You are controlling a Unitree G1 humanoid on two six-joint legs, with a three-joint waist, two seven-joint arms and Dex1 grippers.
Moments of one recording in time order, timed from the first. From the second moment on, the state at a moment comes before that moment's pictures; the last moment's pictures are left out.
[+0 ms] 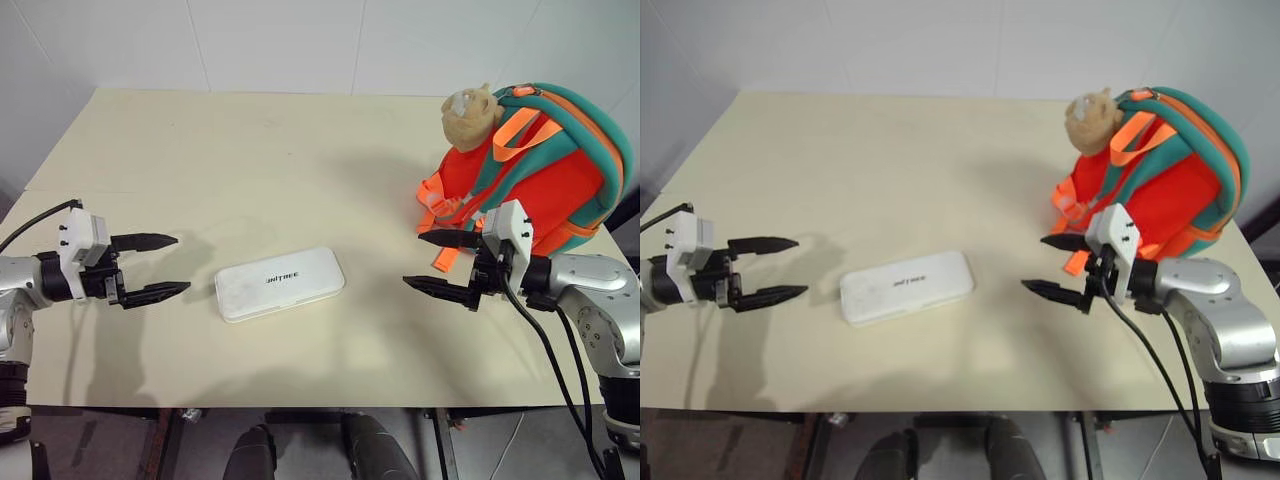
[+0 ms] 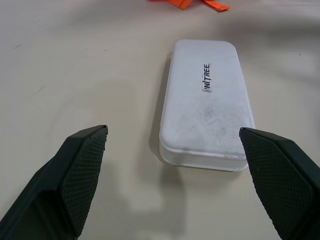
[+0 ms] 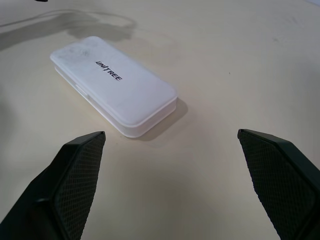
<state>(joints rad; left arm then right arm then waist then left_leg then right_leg) -0.36 0.94 0.29 0.29 -0.47 0.13 -1.34 -0.37 -0.78 -0.12 -0.24 0.53 0.52 1.05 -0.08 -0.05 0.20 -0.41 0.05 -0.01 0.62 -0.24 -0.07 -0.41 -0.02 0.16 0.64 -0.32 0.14</state>
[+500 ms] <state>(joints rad) -0.30 0.91 0.32 0.21 -0.46 0.11 -1.22 -0.44 -0.71 -0.07 -0.25 0.51 0.53 0.95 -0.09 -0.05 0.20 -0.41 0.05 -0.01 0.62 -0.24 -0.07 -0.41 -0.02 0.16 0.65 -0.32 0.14</state>
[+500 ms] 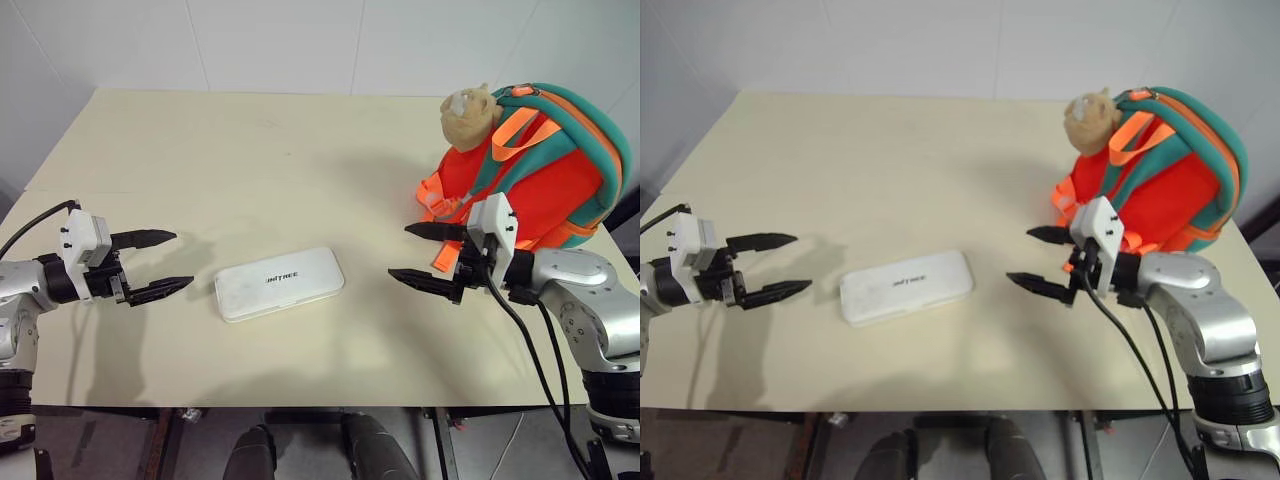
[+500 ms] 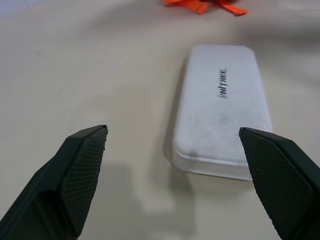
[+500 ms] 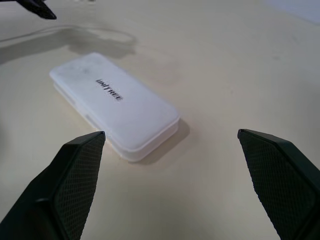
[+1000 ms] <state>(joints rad) -0.11 0.88 0.40 0.03 -0.49 0.28 -1.02 -0.57 -0.56 0.11 -0.07 0.28 0.52 0.75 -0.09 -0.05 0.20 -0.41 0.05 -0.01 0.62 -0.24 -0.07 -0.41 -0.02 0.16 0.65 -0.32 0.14</state>
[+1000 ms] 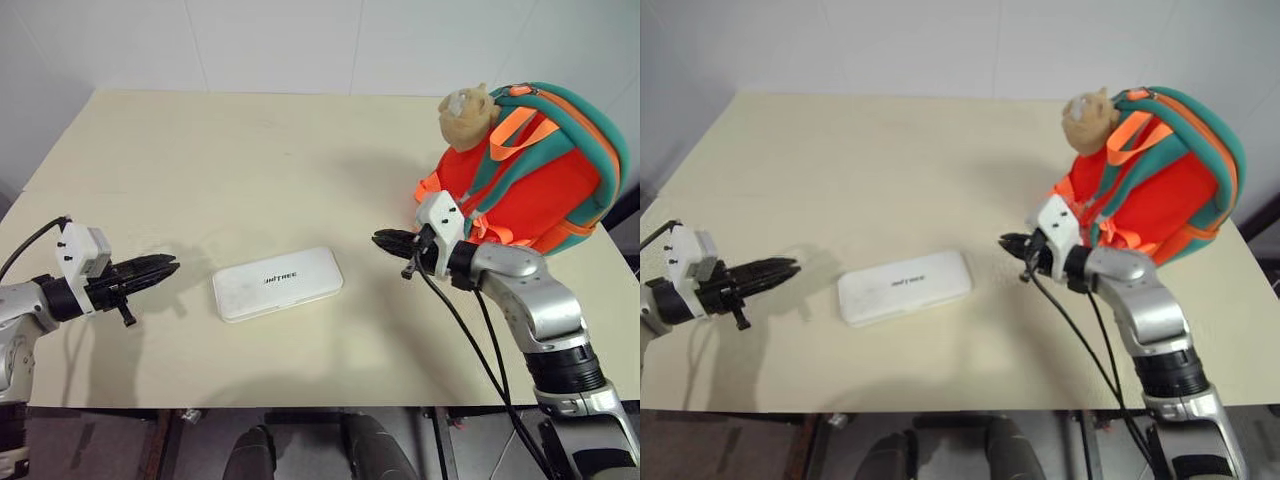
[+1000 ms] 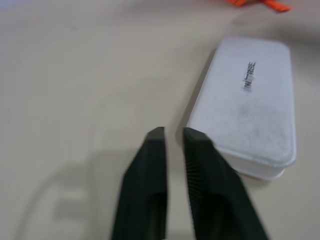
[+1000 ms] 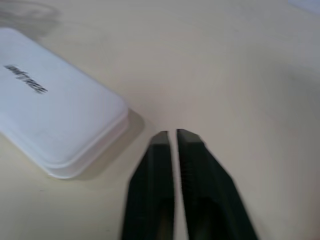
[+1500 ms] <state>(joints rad) 0.00 0.83 0.41 -0.07 -0.63 0.68 -0.95 -0.61 -0.48 0.23 0.07 0.13 0.53 0.71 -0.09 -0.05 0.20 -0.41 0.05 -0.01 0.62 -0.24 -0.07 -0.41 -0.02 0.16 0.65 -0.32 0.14</state>
